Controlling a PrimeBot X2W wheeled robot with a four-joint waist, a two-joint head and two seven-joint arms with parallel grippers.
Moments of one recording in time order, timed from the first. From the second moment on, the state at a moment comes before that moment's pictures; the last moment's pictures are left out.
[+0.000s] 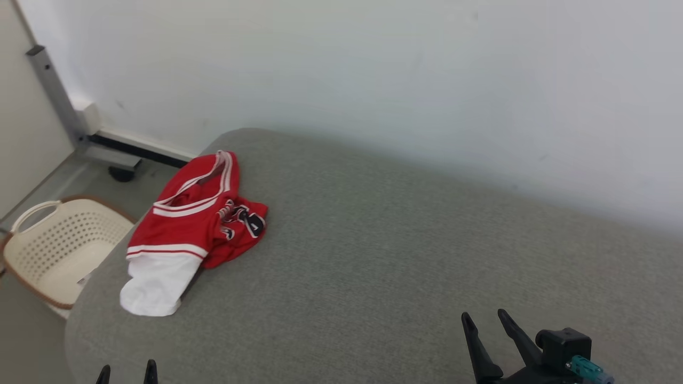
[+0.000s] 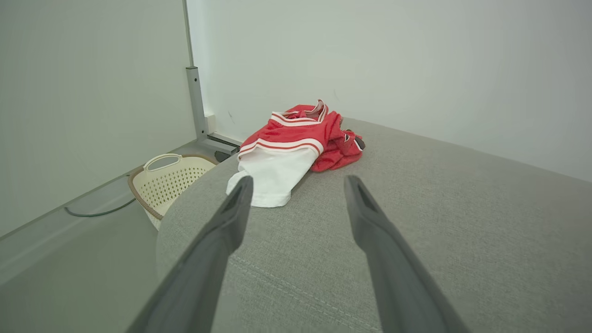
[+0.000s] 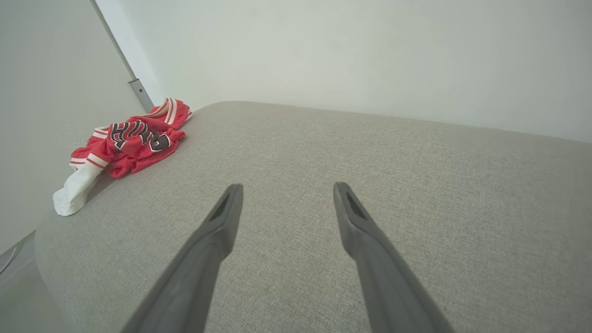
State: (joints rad) left arm 0.20 0.20 0.01 0.08 -0.30 -0.05 -0.23; right arm 0.02 -0.05 0.09 0.18 0.23 0.13 0.02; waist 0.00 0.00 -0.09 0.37
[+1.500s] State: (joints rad) left arm -0.73 0.34 -0.05 0.70 -0.53 -0.12 0.22; right arm -0.12 -0.25 0.18 -0.23 0.15 0.13 0.29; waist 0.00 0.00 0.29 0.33
